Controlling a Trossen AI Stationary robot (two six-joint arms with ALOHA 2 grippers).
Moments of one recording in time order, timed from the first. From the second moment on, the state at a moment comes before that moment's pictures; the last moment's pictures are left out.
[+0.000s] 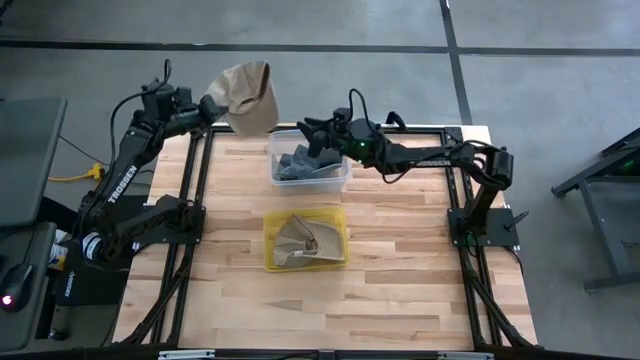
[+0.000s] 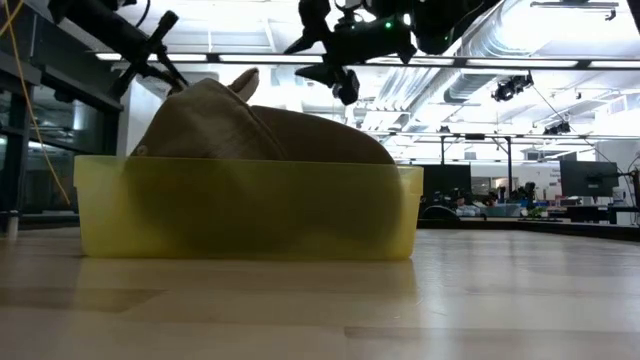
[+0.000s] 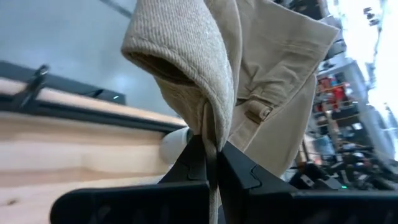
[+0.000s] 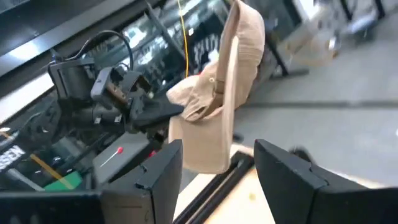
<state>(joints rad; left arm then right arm) 1.23 0.82 0.89 -0.46 0.44 -0.82 -0.29 1.77 1.24 0.59 0.21 0.64</state>
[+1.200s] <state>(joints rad) 1.23 0.82 0.89 -0.11 0.67 -0.89 -0.25 2.08 1.64 0.73 0.37 0.16</state>
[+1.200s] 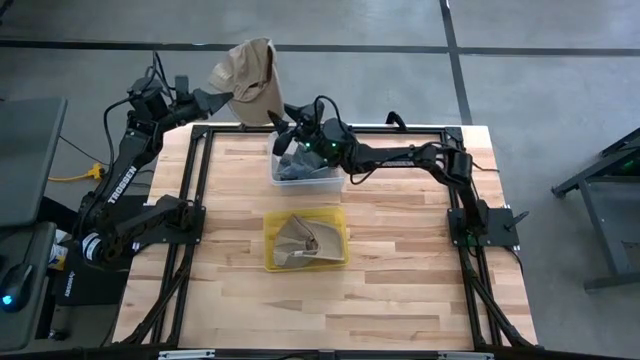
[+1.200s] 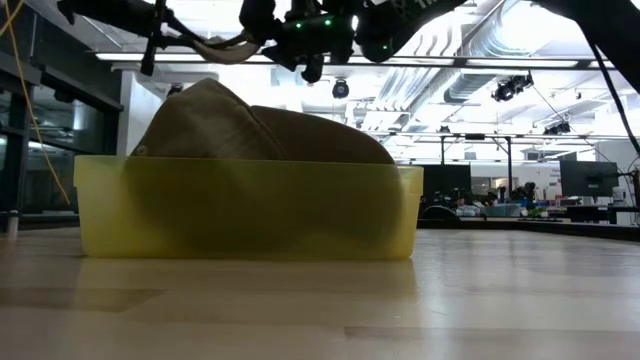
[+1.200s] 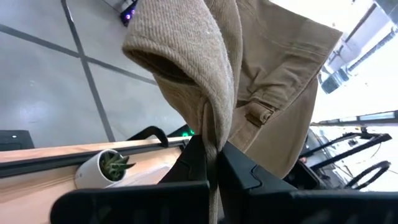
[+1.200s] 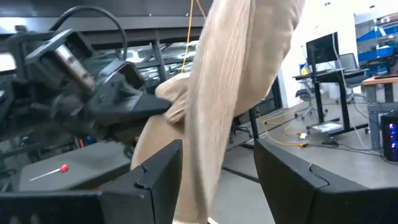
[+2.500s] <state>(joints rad) 1.23 0.82 0.89 -0.11 0.78 -0.86 -0.33 2.08 1.67 0.71 0.15 0.44</state>
